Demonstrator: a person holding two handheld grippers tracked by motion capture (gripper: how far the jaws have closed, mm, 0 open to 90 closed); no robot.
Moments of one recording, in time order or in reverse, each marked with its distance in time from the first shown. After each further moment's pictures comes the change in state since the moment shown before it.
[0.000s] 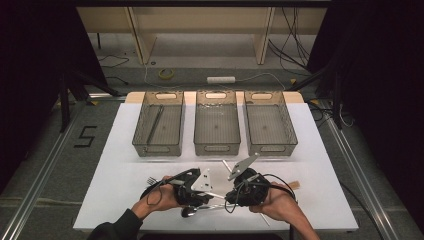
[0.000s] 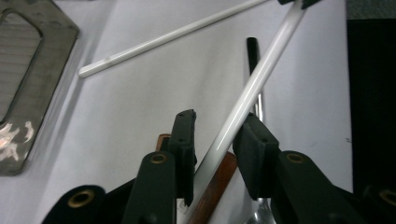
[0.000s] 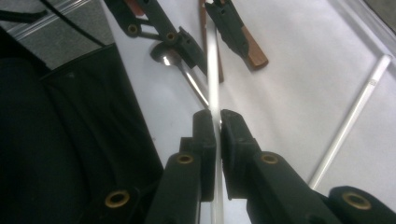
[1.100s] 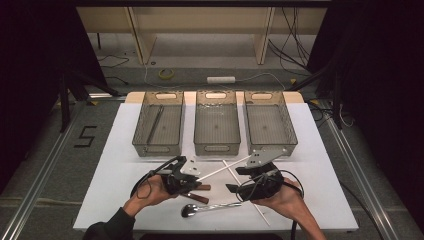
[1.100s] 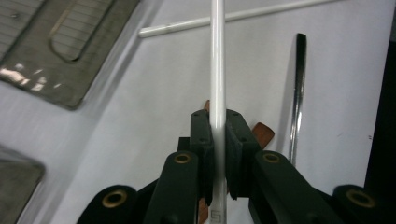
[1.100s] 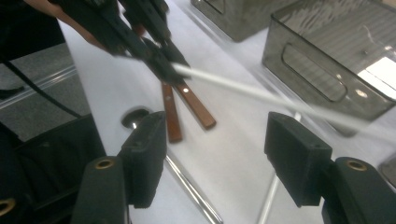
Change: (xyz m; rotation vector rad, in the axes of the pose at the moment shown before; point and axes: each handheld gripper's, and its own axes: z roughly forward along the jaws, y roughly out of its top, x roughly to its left) left arm 0.027 -0.012 -0.030 0.021 0.093 -0.247; right arm -0.010 -0.010 -0.029 -0.316 -0.133 0.044
